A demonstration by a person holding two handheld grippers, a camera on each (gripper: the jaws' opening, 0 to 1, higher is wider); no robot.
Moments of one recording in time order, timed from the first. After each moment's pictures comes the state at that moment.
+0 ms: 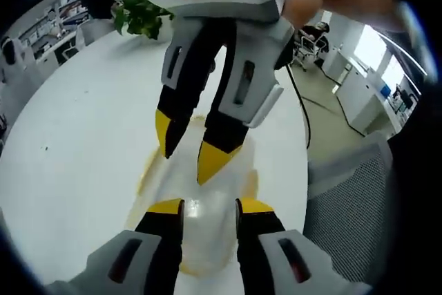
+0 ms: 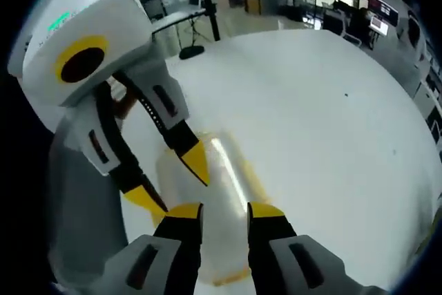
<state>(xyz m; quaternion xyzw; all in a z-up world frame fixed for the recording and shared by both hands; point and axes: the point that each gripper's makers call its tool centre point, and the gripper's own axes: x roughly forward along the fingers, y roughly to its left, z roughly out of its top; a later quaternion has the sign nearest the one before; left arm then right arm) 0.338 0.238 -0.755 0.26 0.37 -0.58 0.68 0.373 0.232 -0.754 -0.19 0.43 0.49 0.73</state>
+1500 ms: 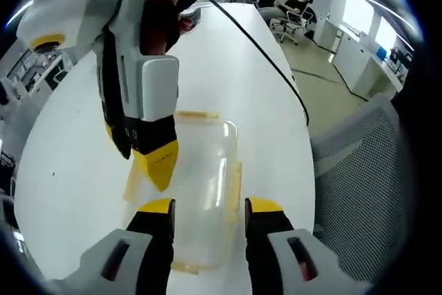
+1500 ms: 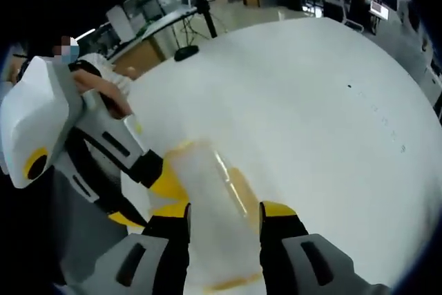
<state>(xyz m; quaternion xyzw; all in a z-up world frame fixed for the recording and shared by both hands) 0.326 0.236 -0.765 0.36 0.33 -0.58 0.65 0.396 0.234 -0.759 -0.17 0.47 0.51 0.70</state>
